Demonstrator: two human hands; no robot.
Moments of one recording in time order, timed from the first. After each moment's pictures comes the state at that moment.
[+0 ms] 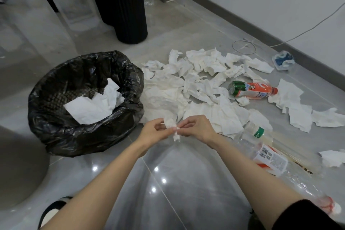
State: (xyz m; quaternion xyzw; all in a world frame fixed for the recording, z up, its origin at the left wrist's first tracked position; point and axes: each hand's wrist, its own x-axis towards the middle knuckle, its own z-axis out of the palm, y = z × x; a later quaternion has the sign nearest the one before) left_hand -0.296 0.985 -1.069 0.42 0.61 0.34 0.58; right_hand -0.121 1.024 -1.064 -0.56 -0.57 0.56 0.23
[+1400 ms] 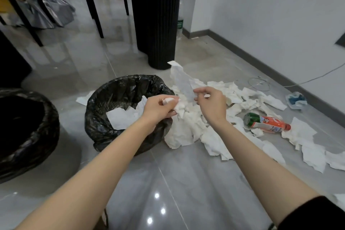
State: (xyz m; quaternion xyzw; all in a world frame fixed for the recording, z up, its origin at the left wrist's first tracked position) left_hand -0.350 0.997 -0.935 0.36 0.60 0.52 0.48; right_hand -0.202 1.056 -0.939 -0.57 -0.63 0.32 0.42
